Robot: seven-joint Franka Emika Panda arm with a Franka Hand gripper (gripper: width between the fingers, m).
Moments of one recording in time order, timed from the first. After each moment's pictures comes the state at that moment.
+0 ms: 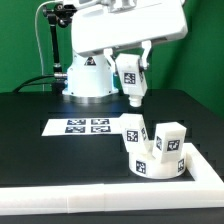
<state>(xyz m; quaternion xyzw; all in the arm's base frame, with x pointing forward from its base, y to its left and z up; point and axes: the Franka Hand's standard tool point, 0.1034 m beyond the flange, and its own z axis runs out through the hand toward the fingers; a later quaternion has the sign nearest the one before) 0.518 0.053 0.154 -0.95 0.22 -0.21 0.06</state>
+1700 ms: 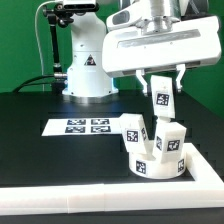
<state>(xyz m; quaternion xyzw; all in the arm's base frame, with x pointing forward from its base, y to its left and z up) 0.542 0.096 0.127 -0.95 0.15 -0.27 0.03</state>
